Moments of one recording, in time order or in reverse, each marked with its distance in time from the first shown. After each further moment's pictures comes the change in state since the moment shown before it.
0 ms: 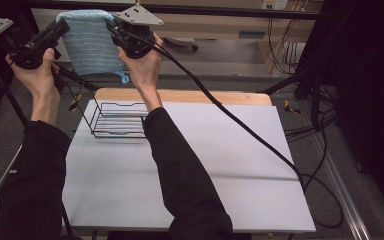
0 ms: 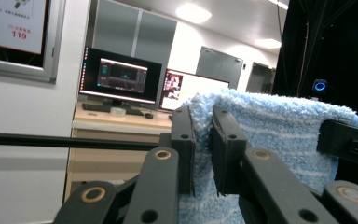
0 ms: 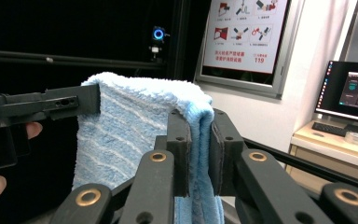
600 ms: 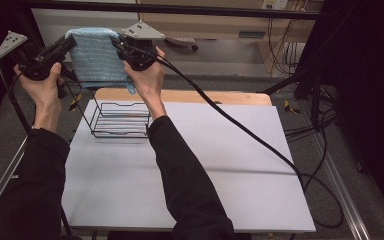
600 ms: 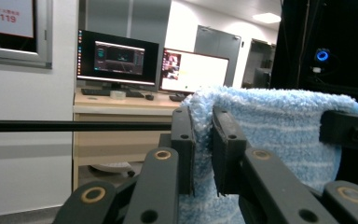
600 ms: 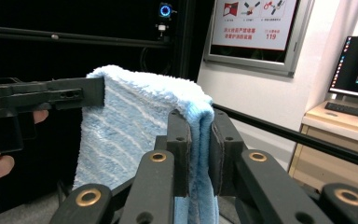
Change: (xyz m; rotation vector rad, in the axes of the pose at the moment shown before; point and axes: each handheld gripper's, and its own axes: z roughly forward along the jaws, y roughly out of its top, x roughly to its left) left arm 0.012 -0.032 -0.006 0.080 -0.028 0.065; right arm -0.003 -0.036 0.000 0.068 0.036 0.014
